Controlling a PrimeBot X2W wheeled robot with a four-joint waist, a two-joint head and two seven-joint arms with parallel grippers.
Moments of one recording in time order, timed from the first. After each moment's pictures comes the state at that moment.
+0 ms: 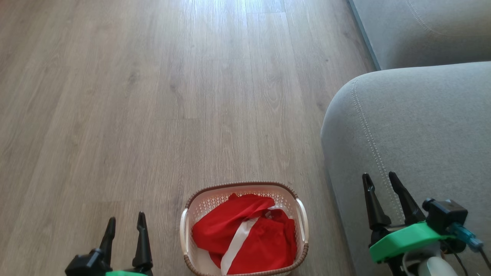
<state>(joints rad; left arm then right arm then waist) 0.06 0.05 -0.13 0.20 -0.32 0.06 -0.19 0.01 -0.10 0.07 0.24 0.37 0.13 -0.25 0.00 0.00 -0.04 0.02</state>
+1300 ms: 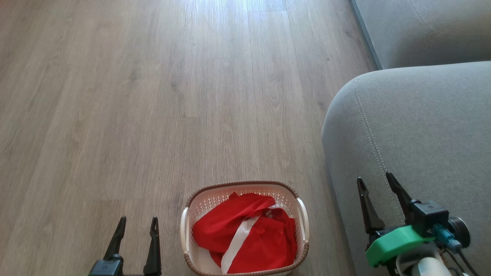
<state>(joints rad) 0.08 0.06 -0.16 0.20 -0.09 0.07 -0.25 0.02 -0.05 0.01 0.24 0.07 0.13 -0.25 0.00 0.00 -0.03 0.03</state>
